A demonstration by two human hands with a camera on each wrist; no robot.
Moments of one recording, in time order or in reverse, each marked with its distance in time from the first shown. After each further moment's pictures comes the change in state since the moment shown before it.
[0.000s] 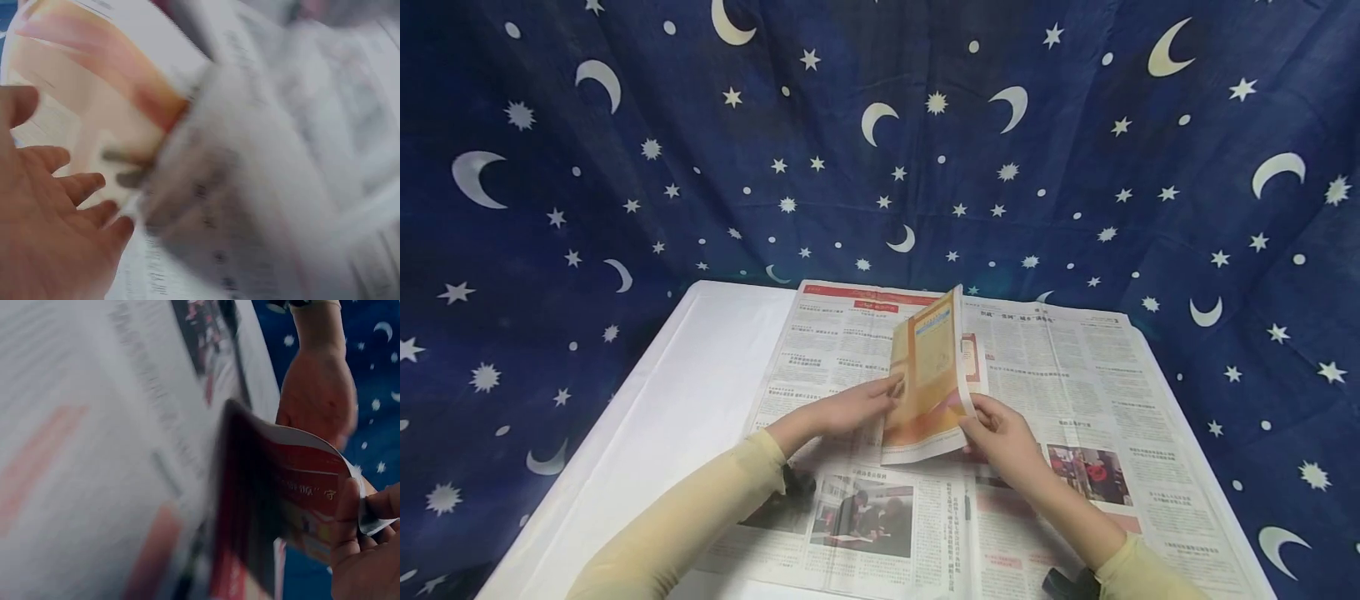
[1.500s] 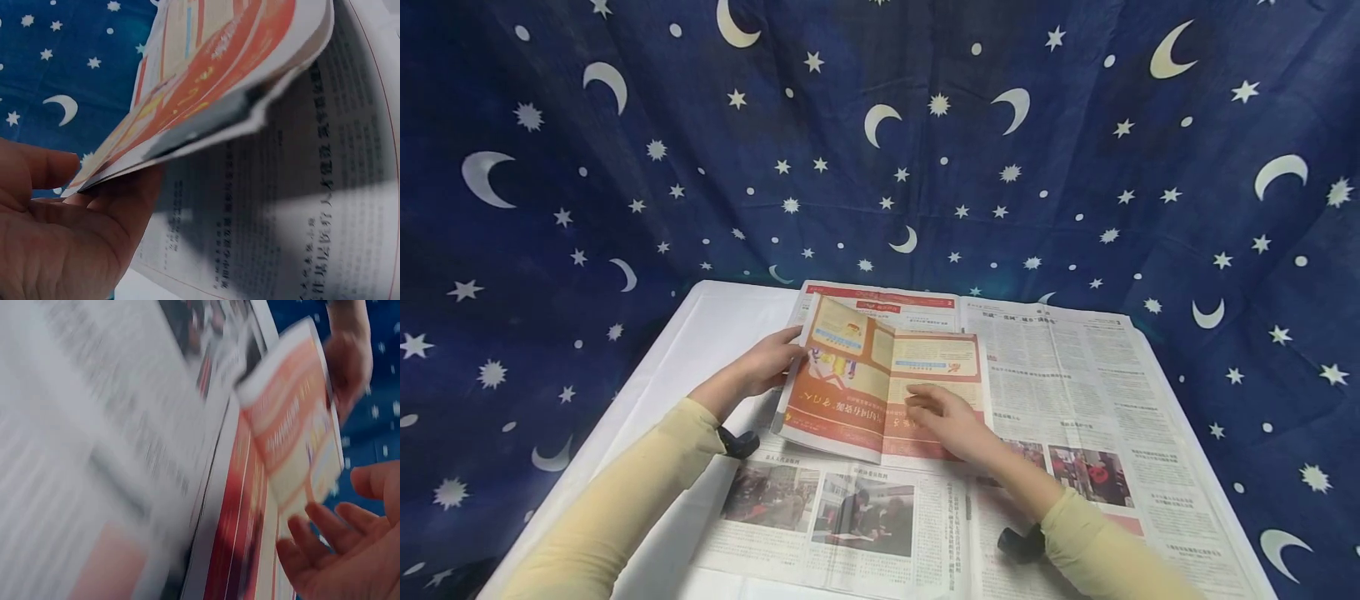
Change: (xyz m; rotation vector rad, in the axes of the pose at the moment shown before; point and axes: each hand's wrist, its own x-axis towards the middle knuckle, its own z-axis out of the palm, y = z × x) left_hand -0.052 -0.041 -0.101 -0.536 0.332 -0.365; right_hand 0.052 0.000 0.047 -0.184 -0.143 0.005
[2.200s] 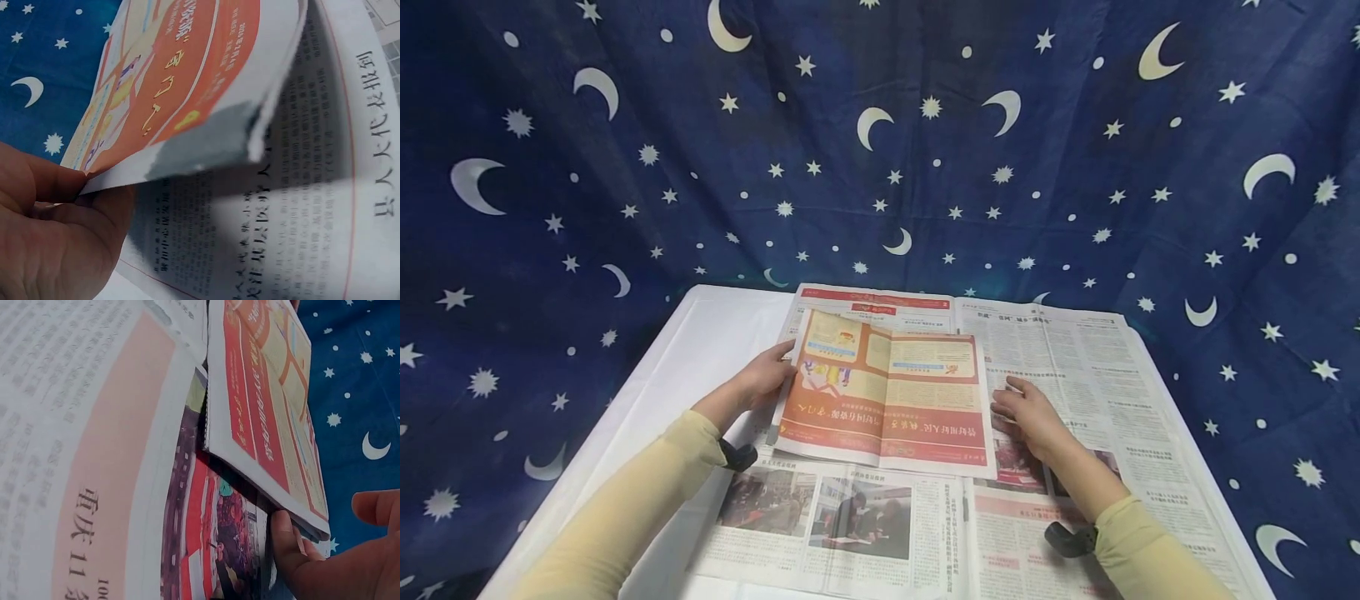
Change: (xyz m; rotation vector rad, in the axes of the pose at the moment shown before) left_hand 0.016 -0.031 0.001 0.087 0.074 -0.040; right_hand -0.021 0.059 -0.093 0.320 0.234 0.362
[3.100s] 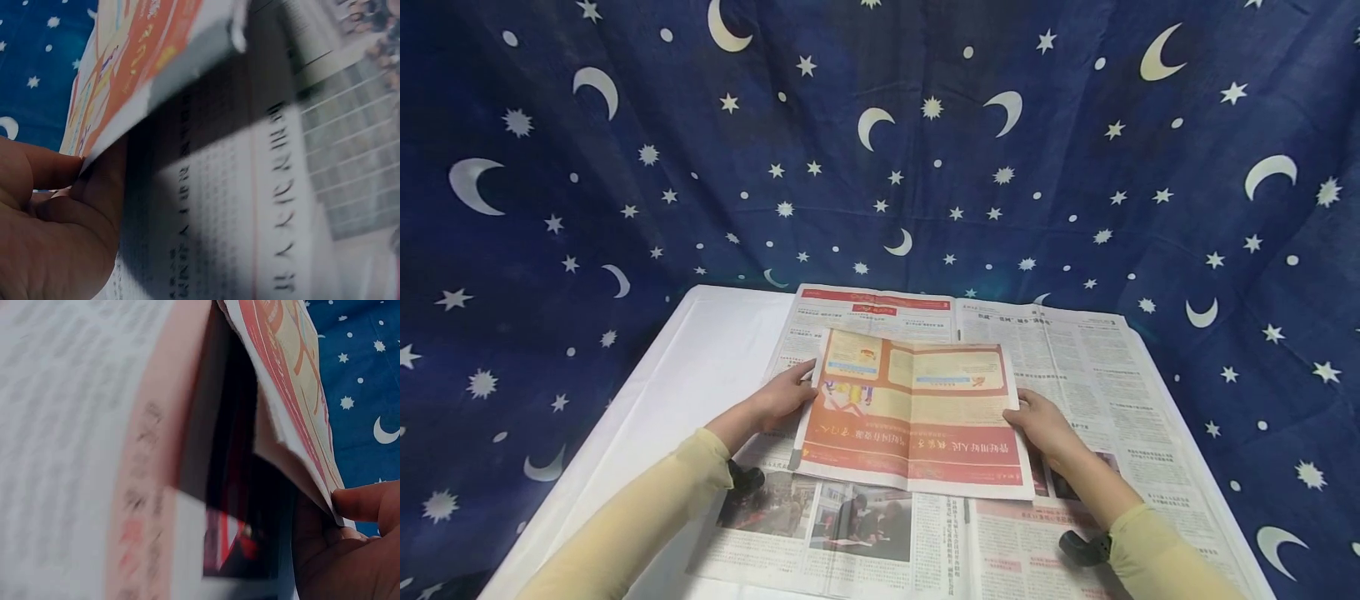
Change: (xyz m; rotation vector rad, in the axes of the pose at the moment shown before) left_hand -0.009 -0.014 0.033 -0.018 -0.111 0.075; right_hand -0.003 0.017 -0.015 -0.198 0.023 -0.027
